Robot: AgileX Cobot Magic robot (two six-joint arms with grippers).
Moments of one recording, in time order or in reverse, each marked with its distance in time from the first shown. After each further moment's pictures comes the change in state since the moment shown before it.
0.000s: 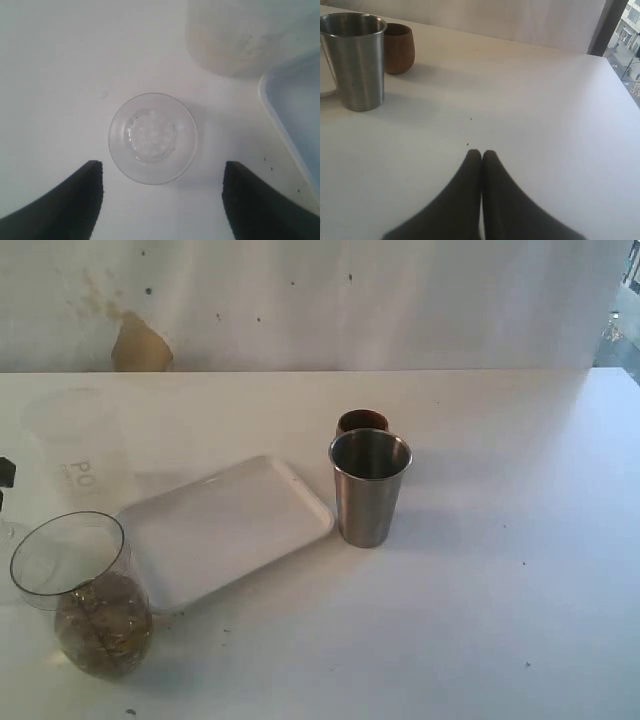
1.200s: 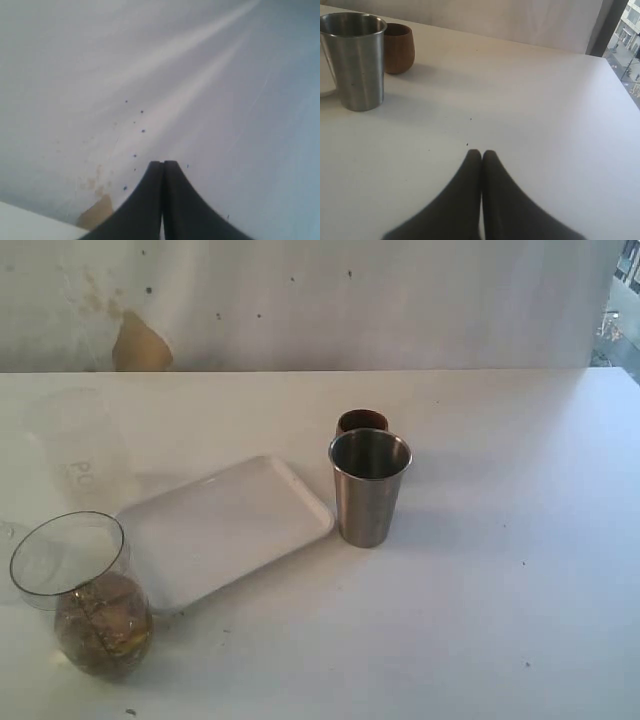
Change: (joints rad) left arm 0.000 -1.342 0.779 -0.184 -0.879 -0.160; right arm 0.000 0.000 0.000 0.000 -0.002 -0.002
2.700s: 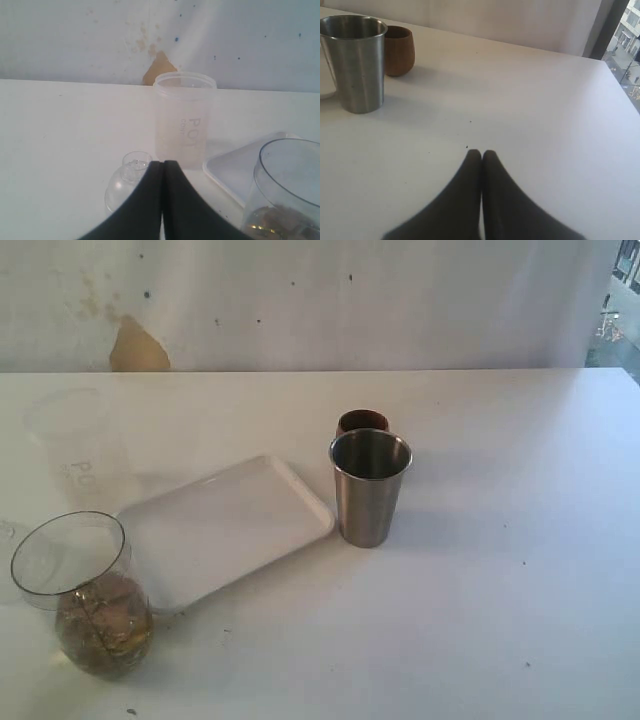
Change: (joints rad) left arm 0.000 -0.013 0.049 0.056 0.484 0.299; right arm 0.000 0.000 0.000 -0.004 -0.007 -0.002
